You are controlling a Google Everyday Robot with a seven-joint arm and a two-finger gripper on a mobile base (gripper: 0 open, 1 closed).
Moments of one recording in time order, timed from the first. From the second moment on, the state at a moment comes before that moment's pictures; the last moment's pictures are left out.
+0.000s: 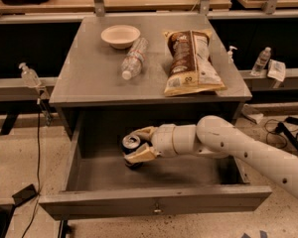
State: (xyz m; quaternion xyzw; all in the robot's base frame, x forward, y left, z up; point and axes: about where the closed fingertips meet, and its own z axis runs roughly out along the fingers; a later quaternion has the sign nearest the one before) arm 0.558 0.031 0.663 -0.55 0.65 0.27 0.46
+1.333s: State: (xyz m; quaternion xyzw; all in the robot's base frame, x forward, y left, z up) arm 0.556 0.037 0.662 -0.55 0.64 0.28 0.45
